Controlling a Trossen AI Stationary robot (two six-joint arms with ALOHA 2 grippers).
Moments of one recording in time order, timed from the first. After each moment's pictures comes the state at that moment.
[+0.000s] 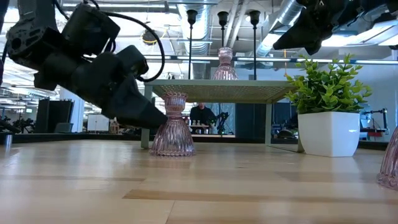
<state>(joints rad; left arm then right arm) -0.23 1.56 0.38 0.93 -0.17 -0.22 0.21 0.91 0.60 -0.16 0.47 0.20</state>
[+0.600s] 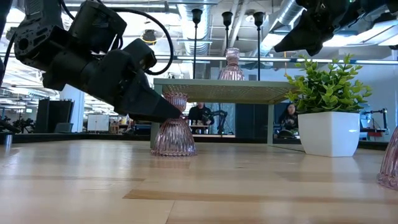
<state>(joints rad) -0.24 1.61 0.44 0.97 -0.19 -0.14 0.21 0.91 0.60 -0.18 0.47 0.20</state>
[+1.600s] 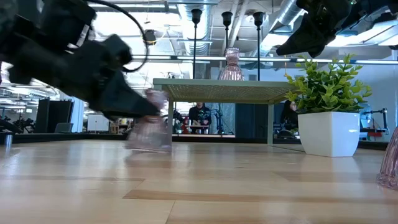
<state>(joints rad) -0.37 1.49 0.32 0.95 -0.41 -0.29 0.21 0.91 0.60 -0.22 0.47 0.21</state>
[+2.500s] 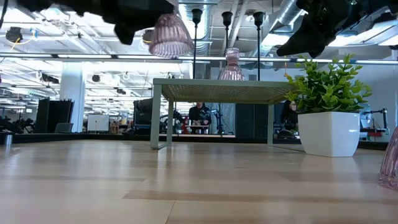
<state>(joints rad) -0.43 1.12 0.57 0.57 -0.55 -0.05 0.21 0.90 0.60 -0.22 0.47 0.21</state>
